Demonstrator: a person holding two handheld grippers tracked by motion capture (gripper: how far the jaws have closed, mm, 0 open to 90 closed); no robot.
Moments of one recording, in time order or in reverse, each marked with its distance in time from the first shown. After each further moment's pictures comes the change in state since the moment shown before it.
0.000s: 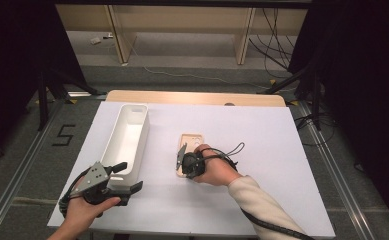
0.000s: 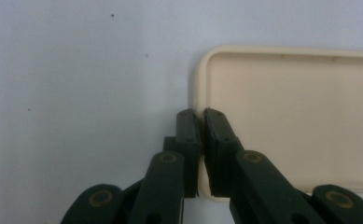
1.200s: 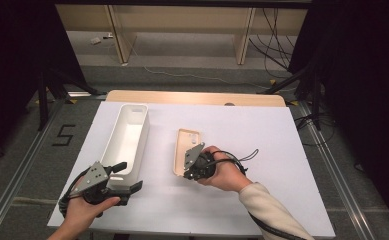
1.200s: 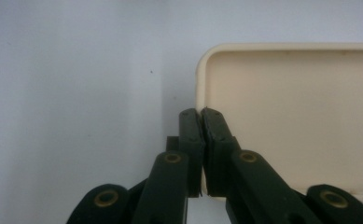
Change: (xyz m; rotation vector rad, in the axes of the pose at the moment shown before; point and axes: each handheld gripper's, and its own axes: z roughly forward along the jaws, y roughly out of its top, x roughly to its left) left arm 0.000 0.000 -0.001 -0.002 -0.002 -0.005; right arm 0.014 -0.021 -0.027 -0.270 0.003 0.007
